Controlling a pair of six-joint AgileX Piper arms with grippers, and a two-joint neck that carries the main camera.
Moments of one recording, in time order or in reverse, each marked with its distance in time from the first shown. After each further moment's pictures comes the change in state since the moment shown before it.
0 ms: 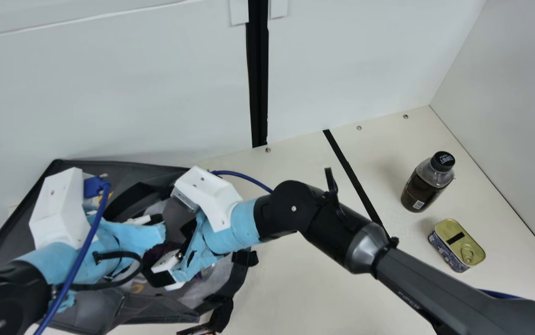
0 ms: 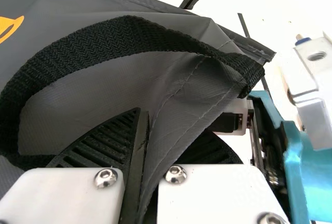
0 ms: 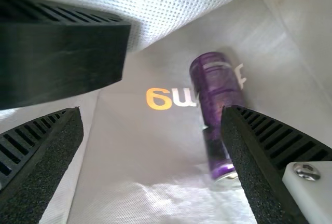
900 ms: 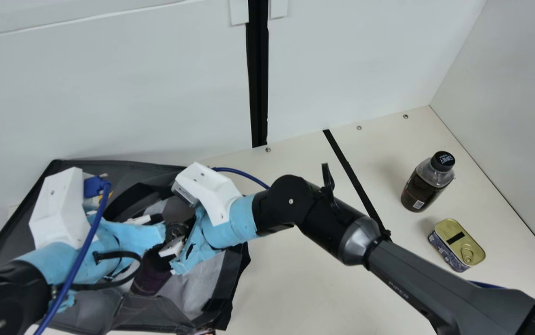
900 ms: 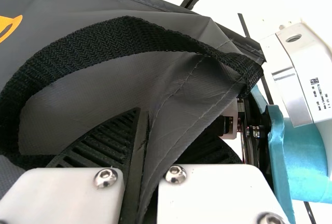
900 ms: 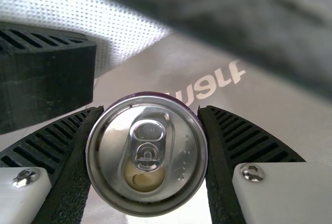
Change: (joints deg) left arm 0.0 0.0 0.0 0.0 0.0 0.0; right arm -0.9 2.9 -1.4 2.9 0.1 -2.2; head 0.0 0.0
